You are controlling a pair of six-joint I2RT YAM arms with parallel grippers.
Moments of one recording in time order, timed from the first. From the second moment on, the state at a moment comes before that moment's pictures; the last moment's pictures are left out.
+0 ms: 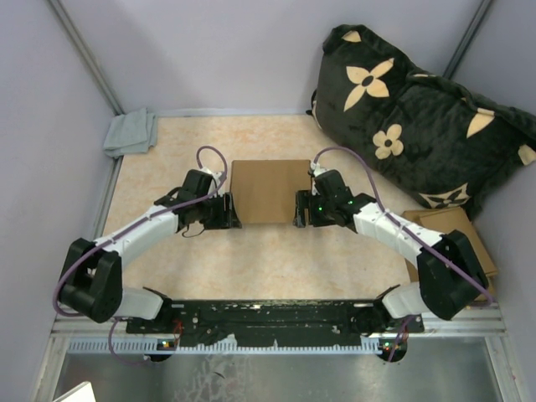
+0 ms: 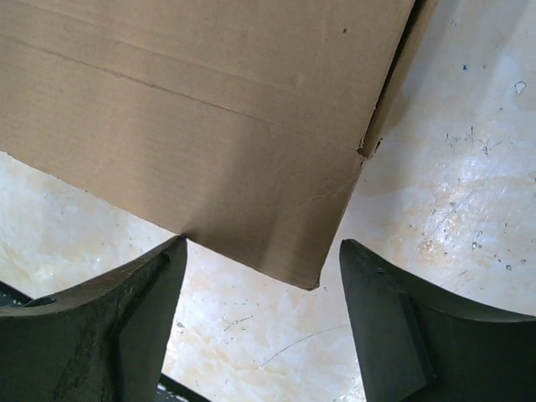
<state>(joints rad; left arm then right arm) -0.45 1.37 0.81 -0.36 0.26 -0.43 0.57 1.37 0.85 -0.36 -0.09 0.43</state>
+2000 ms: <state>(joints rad) -0.51 1.60 0.75 -0.04 0.22 -0.51 0.55 2.43 2.18 -0.57 -0.04 0.21</state>
